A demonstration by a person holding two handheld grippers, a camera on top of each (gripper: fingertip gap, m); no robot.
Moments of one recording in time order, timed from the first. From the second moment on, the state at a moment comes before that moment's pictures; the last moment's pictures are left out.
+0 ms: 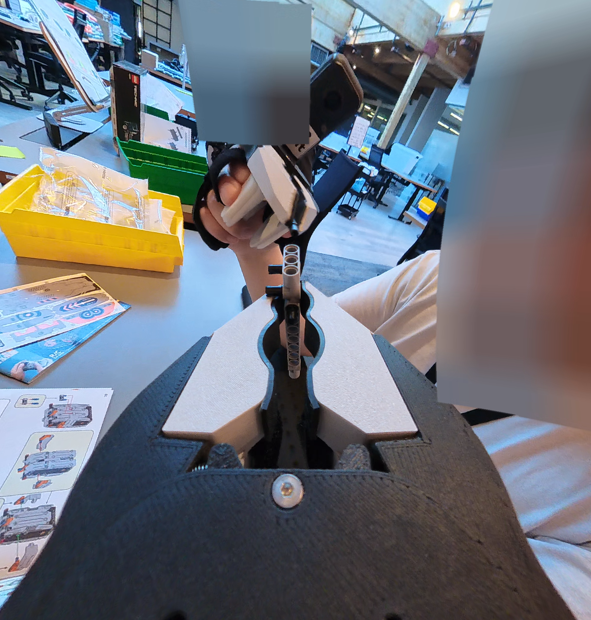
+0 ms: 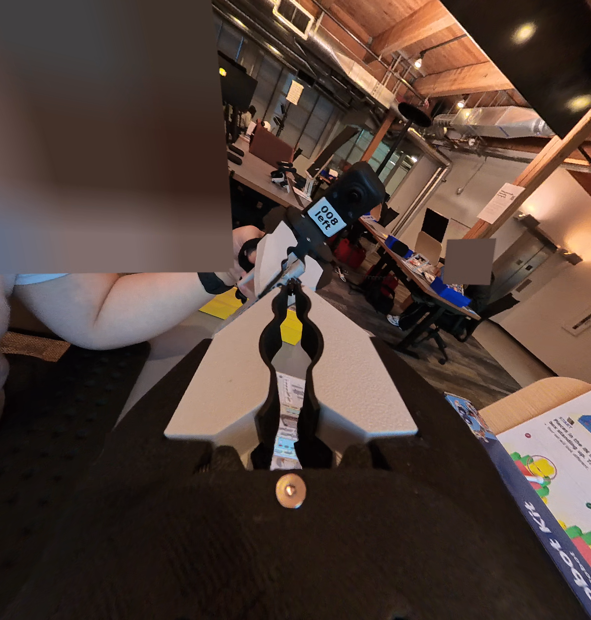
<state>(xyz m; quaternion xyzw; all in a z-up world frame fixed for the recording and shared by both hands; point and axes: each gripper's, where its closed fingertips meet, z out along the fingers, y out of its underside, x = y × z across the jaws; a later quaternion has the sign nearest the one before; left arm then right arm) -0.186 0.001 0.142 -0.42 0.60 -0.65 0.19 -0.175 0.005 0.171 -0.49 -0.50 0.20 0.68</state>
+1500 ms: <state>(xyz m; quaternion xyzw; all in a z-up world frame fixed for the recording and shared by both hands) -0.182 0.001 0.140 -0.44 0.60 -0.65 0.18 -0.191 0.012 0.154 -0.50 -0.54 0.12 0.67</state>
